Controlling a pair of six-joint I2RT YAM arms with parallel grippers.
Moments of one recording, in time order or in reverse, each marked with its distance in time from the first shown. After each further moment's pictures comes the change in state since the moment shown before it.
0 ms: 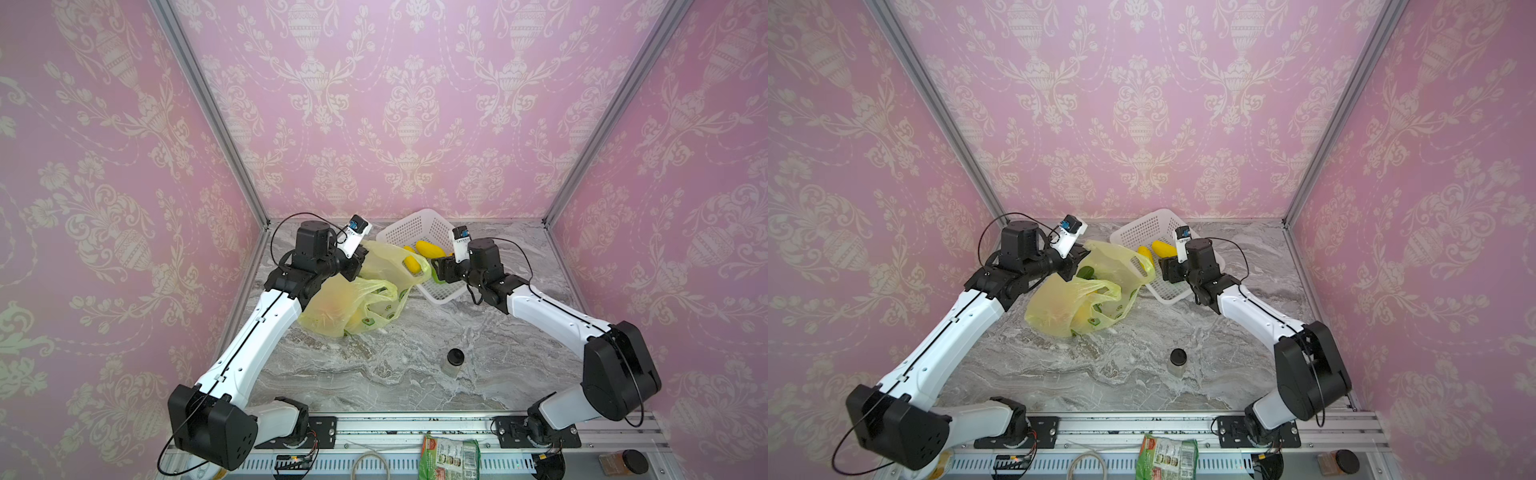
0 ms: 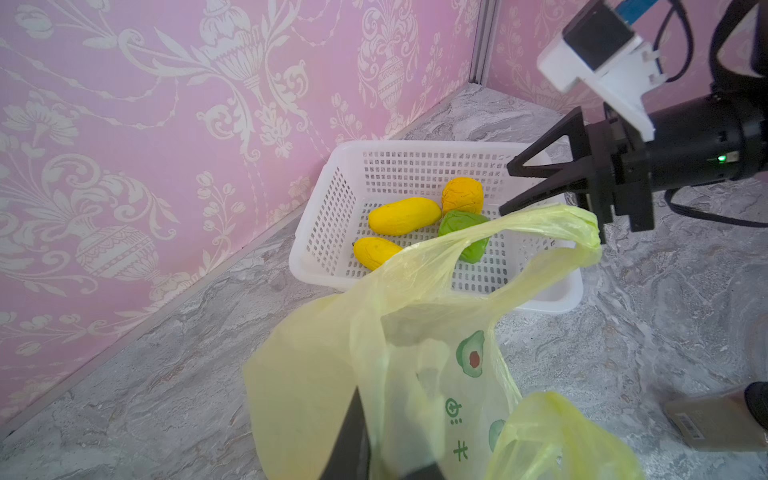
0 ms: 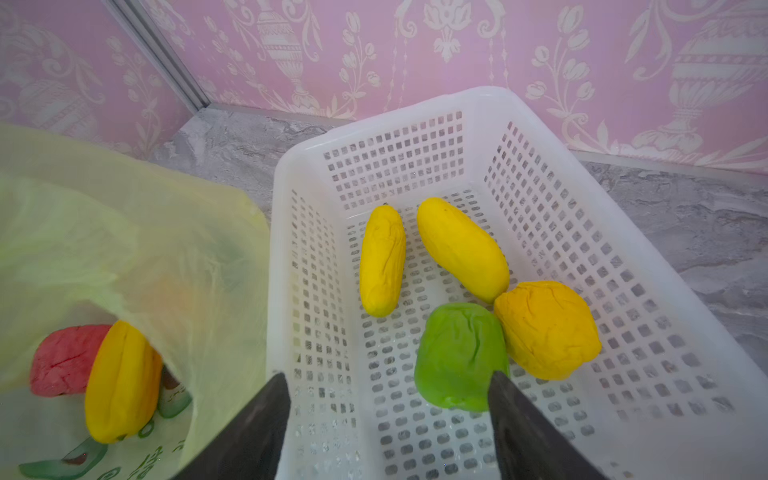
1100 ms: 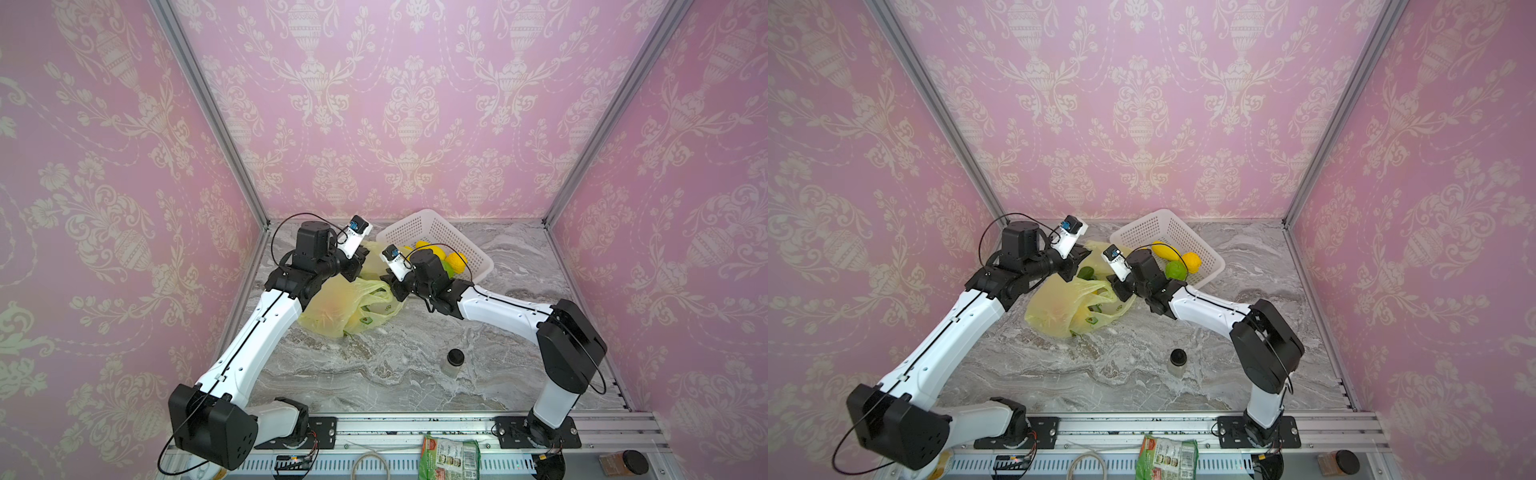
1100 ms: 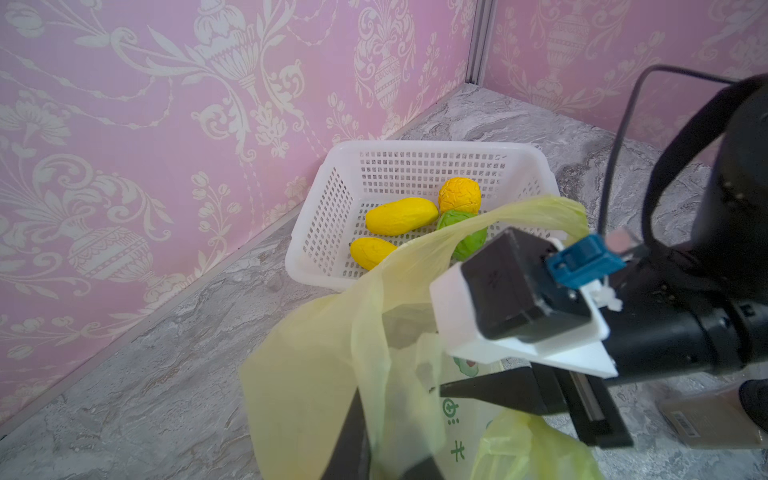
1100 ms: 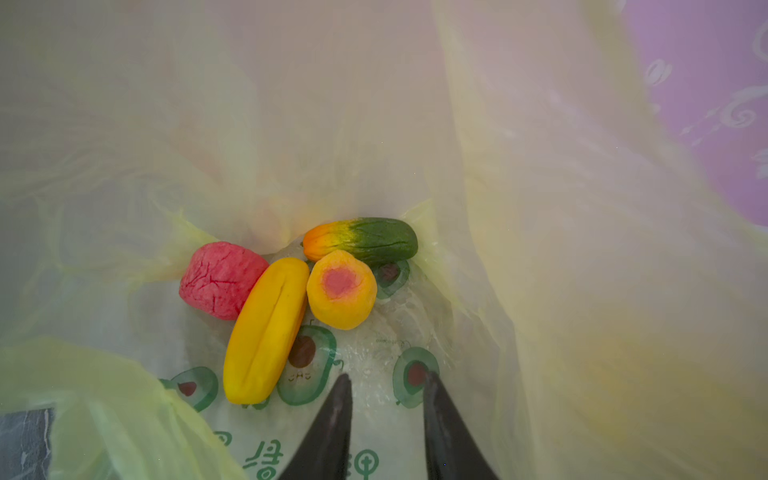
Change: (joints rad) left arm 0.000 0.001 0.000 0.000 0.010 0.000; right arm 0.309 0.338 0.277 0.012 -0.050 -0.249
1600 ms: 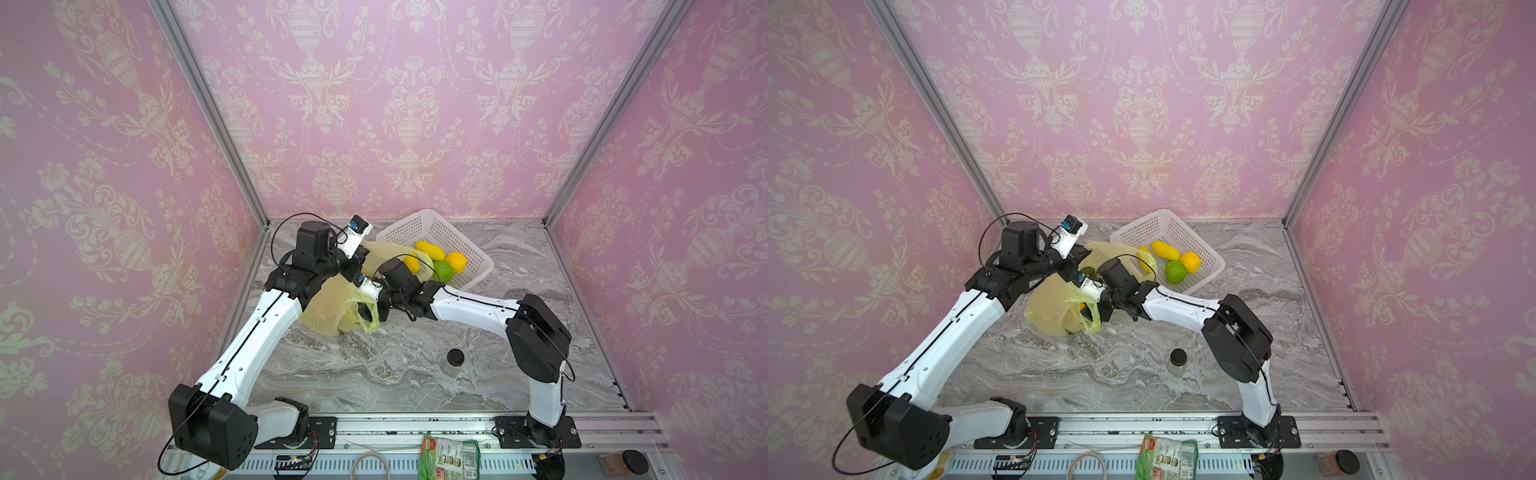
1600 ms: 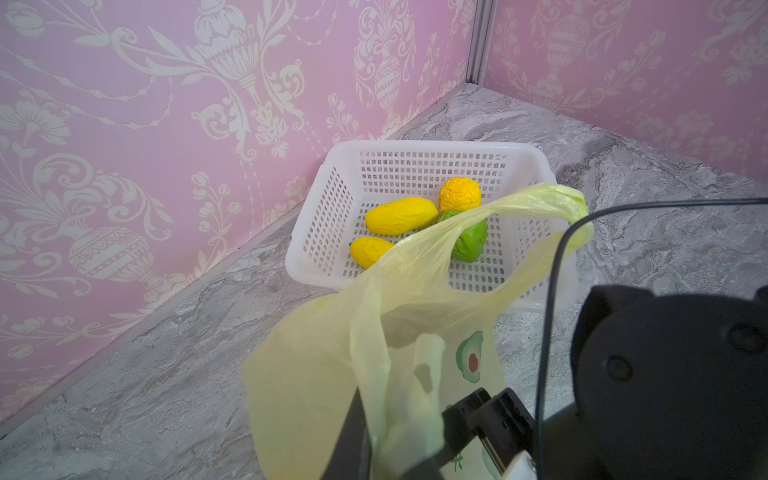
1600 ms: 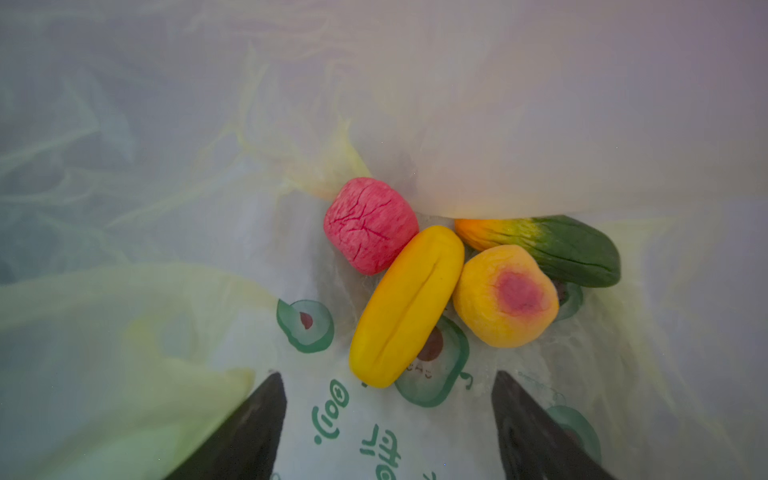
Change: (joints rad) left arm 0.000 0.000 0.000 0.000 0.000 0.000; right arm 0.117 0.187 0.190 -0.212 -0.204 -0.185
